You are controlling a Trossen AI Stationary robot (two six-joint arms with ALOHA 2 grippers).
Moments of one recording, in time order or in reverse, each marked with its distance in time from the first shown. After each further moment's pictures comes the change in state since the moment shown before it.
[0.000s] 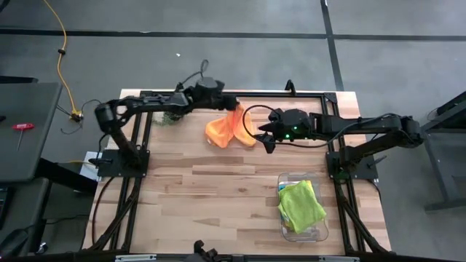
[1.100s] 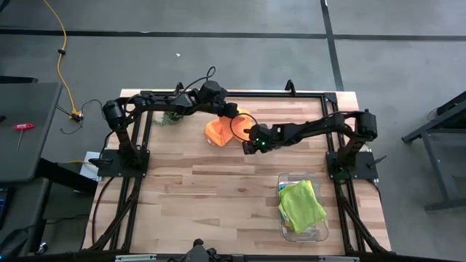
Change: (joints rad) left arm 0.026 0.099 -0.007 -0.058 0.114 0.077; right arm -0.064 0.519 0.000 0.004 -0.069 0.581
